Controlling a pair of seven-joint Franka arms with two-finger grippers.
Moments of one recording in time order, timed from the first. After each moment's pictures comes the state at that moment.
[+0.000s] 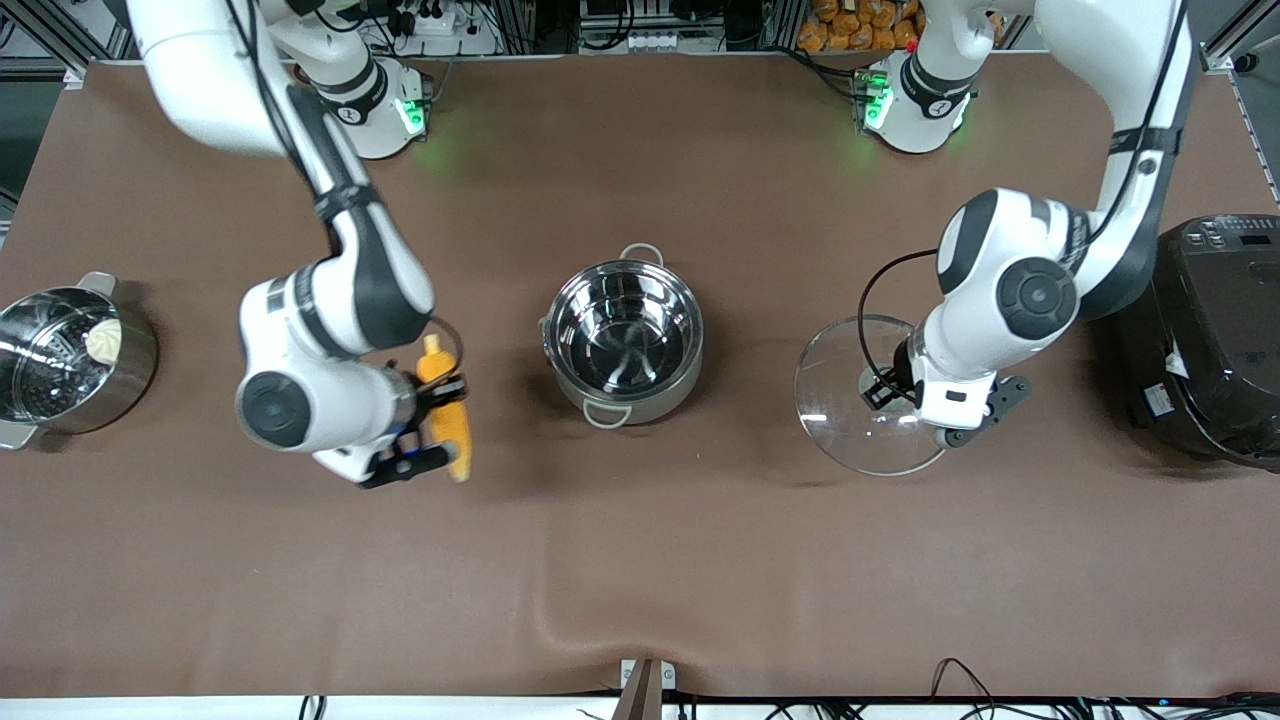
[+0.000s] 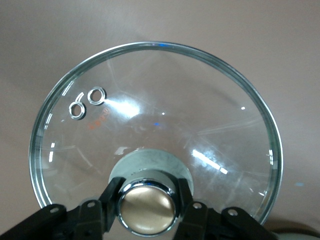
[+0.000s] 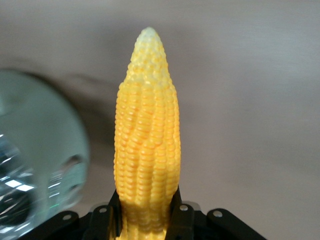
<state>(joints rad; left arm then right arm) -0.20 0.35 -0.11 -1.82 0.00 2.09 -0.90 0.35 0.63 -0.01 -1.32 0.21 1.69 -0.03</state>
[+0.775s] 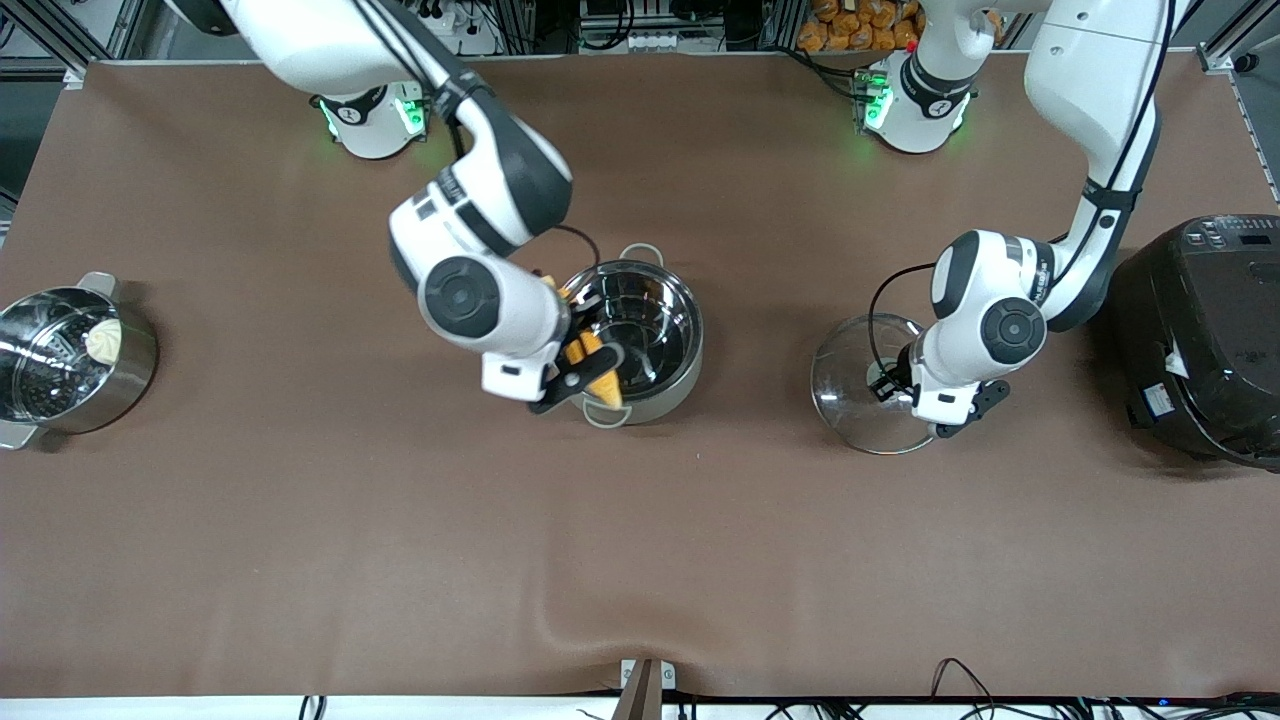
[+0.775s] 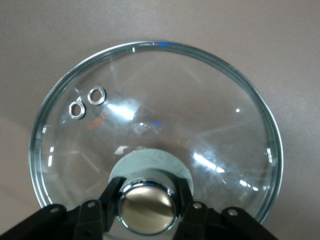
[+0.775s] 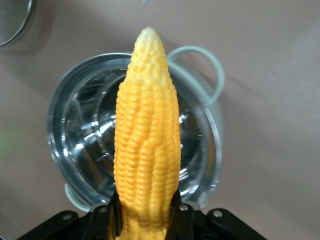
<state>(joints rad) -0.12 0.43 -0.11 -2.03 0.00 2.32 -0.80 0.51 0.61 0.13 -1.29 0.22 1.75 0.01</state>
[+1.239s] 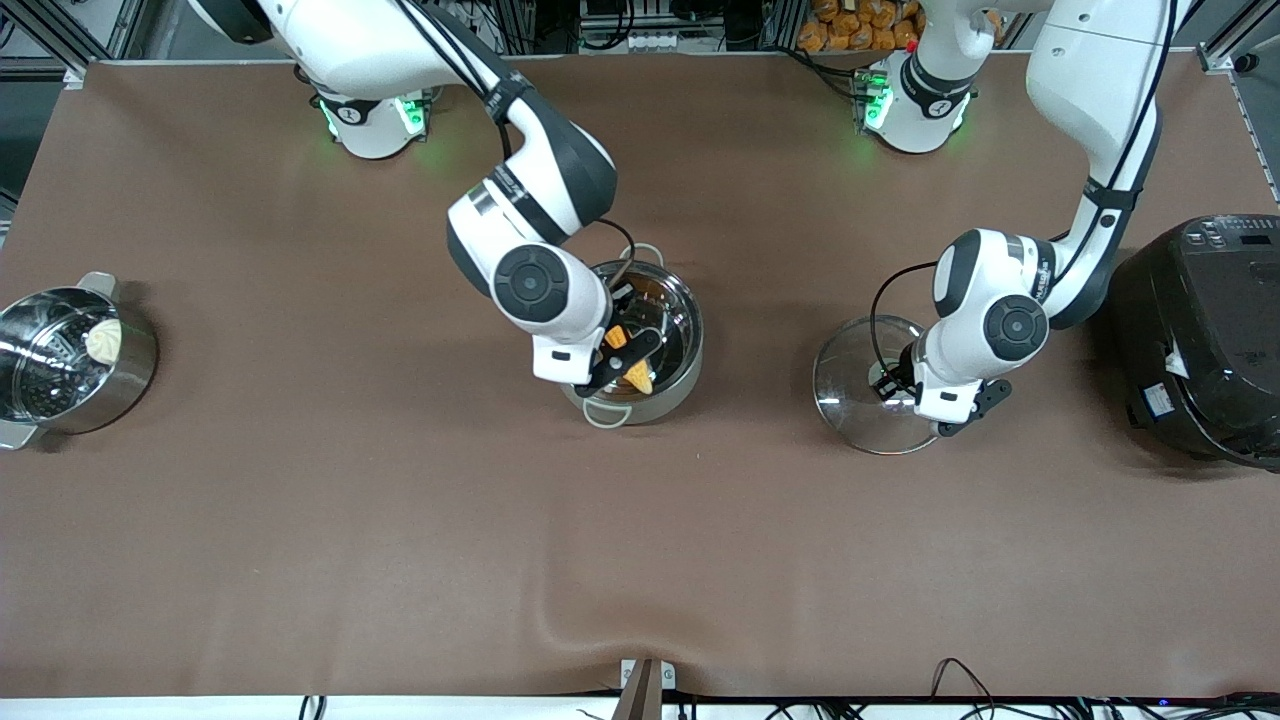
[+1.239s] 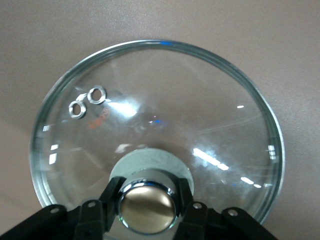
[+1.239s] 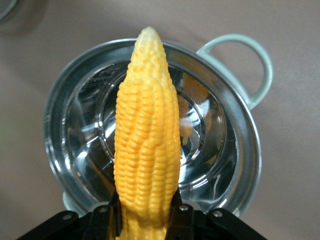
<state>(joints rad) -0.12 0.43 -0.11 -2.04 0.00 2.33 -0.80 0.57 0.66 0.13 -1.30 0.18 1.79 0.03</state>
